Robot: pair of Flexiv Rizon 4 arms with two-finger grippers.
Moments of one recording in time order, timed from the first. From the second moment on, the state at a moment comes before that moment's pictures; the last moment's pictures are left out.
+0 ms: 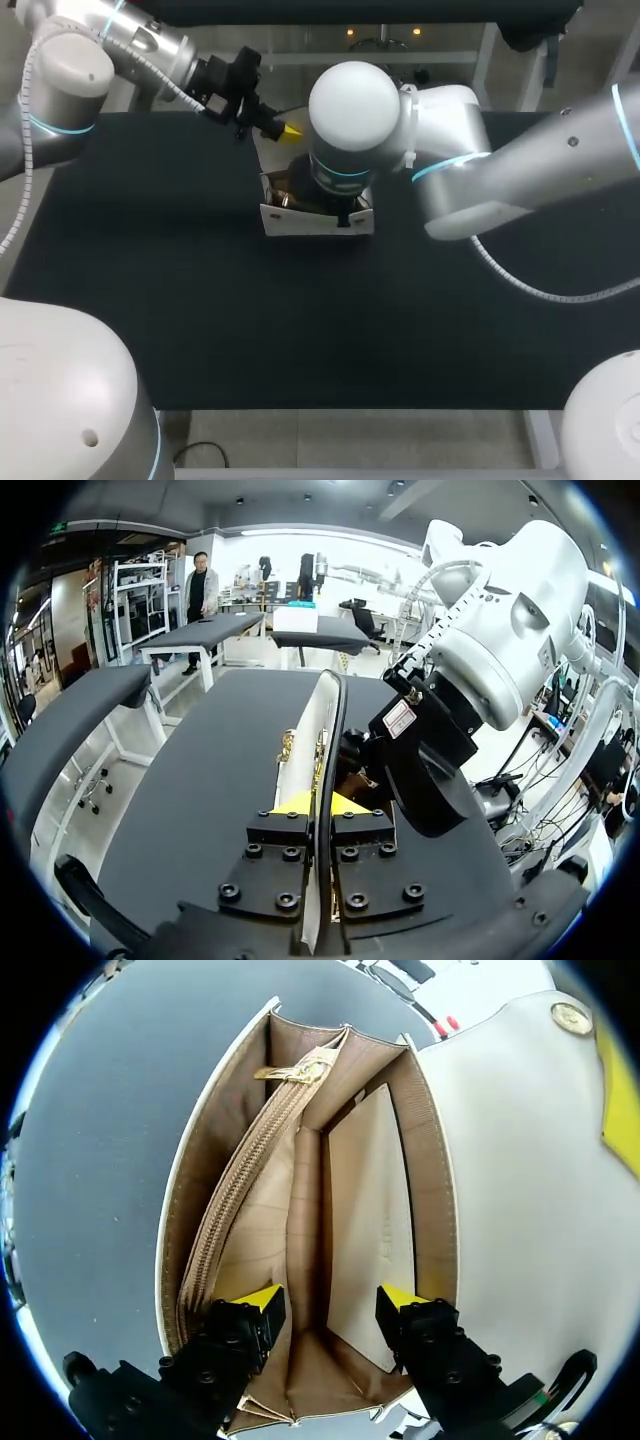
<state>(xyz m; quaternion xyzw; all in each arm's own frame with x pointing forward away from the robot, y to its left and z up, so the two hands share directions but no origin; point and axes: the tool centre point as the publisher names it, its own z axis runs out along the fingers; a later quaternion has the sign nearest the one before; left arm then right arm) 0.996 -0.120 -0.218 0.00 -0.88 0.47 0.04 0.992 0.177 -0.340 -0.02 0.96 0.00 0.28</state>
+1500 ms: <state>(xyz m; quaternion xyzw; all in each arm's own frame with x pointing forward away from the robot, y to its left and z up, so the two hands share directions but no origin) 0.996 -0.122 -0.214 0.00 -0.88 0.47 0.03 0.997 0.178 -0.335 -0.02 0.96 0.00 0.29</state>
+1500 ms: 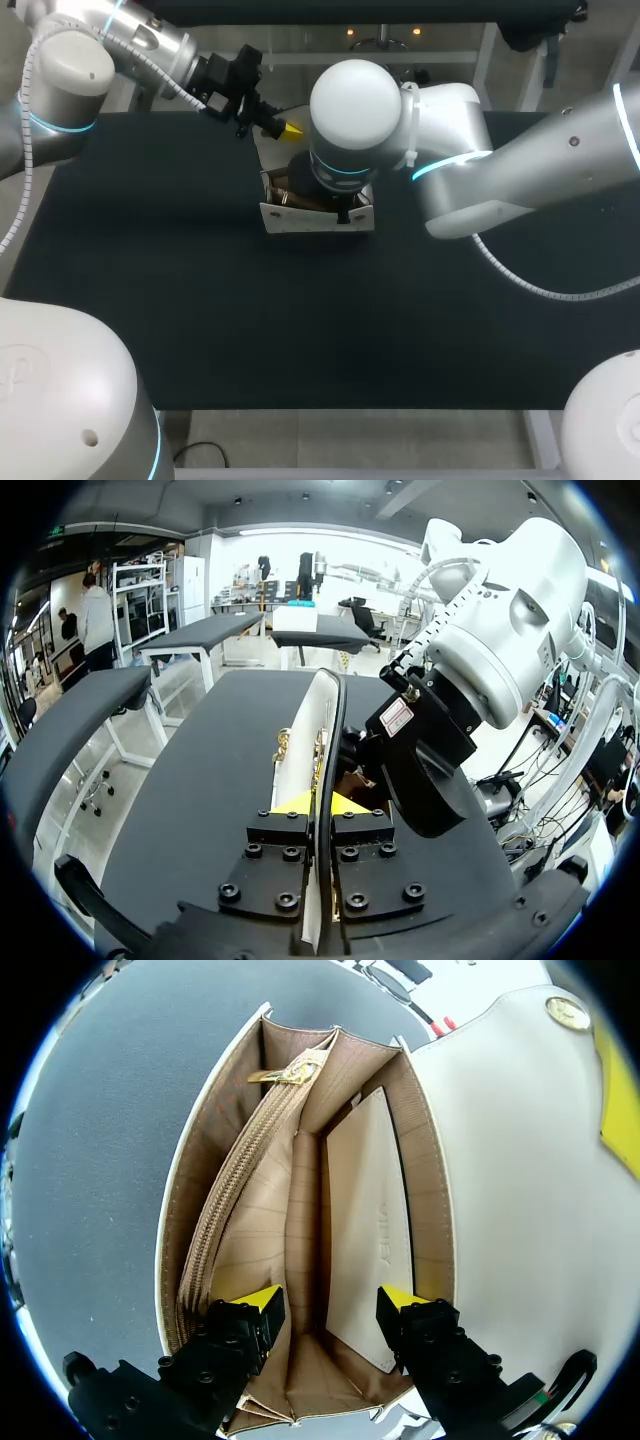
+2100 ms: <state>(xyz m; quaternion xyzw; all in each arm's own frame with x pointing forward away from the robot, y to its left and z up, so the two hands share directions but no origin) 0.996 -0.124 -0.220 0.00 -0.88 0.47 0.04 0.996 0.185 -0.301 0.00 0.94 0.03 0.34</state>
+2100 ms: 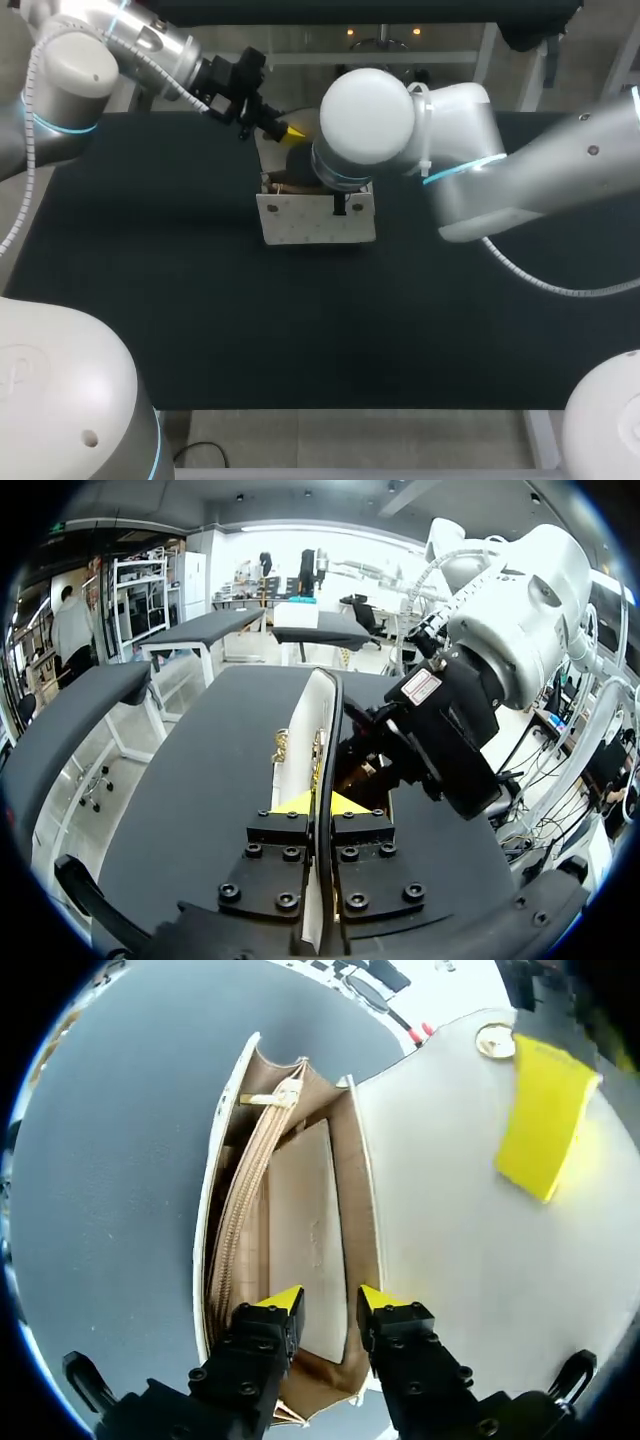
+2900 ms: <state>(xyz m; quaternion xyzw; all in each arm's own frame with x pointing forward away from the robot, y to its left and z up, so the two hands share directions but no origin) 0.984 -0.127 -0.219 0.00 -0.89 0.46 0.03 0.968 0.174 -0.254 0.01 0.91 0.06 0.42</state>
